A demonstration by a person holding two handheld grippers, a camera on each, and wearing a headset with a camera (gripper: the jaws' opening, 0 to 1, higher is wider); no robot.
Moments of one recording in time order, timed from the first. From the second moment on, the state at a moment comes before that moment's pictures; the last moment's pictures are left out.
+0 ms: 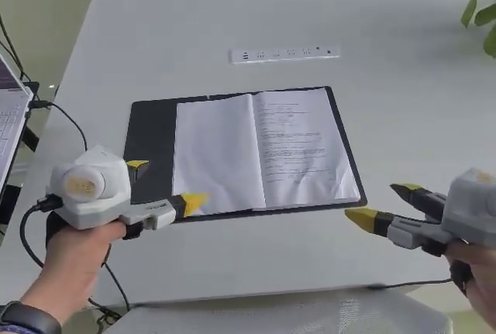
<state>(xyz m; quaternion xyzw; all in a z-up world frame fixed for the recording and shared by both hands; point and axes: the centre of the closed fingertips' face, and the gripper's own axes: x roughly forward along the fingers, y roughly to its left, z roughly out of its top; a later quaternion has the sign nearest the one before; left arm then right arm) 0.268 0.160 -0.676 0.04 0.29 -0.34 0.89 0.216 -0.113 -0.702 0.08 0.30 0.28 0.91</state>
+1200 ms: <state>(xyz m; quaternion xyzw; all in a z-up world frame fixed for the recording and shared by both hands) 0.302 -0.061 -0.723 0.05 0.31 -0.50 0.81 0.214 -0.145 -0.711 0.14 0.30 0.25 0.91</state>
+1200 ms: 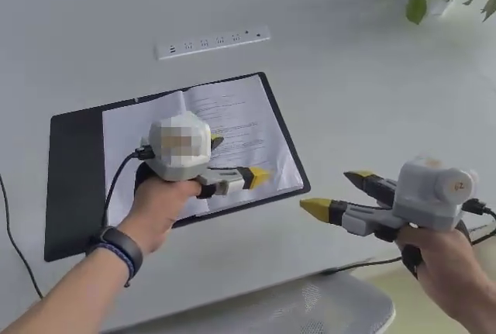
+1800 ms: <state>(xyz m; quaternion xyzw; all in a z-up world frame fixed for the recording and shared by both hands) 0.312 -0.117 -0.797 0.11 0.33 -0.49 0.80 0.213 -0.154 -0.717 0.17 0.30 0.24 0.91</state>
